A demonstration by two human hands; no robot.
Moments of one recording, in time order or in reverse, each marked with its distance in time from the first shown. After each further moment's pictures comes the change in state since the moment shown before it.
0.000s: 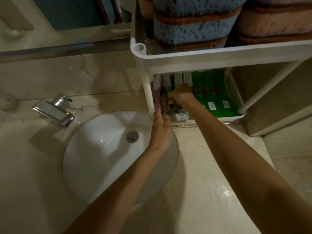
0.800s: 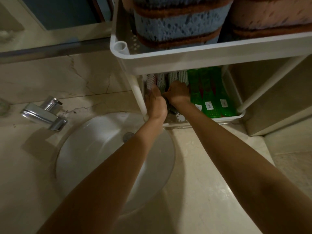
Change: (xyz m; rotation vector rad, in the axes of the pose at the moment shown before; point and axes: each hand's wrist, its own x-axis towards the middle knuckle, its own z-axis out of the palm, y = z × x) left_hand 0.085 0.022 0.021 -0.141 0.266 -0.127; right_hand 0.024 0.009 0.010 -0.263 0.151 -0.189
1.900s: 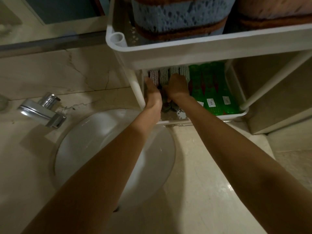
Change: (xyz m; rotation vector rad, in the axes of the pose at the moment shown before) left_hand 0.026 0.000 -0.001 -0.238 -0.093 -0.152; right_hand -0.001 -0.009 -0.006 0.025 0.030 -0.018
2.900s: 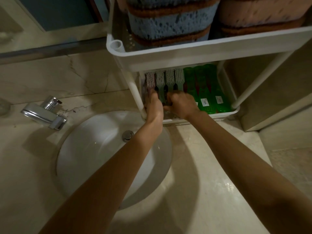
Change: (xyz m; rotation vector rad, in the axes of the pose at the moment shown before) left_hand 0.007 -0.043 -0.008 -0.084 -0.002 0.115; right_hand -0.053 0.035 -0.018 -0.401 -0.075 -0.405
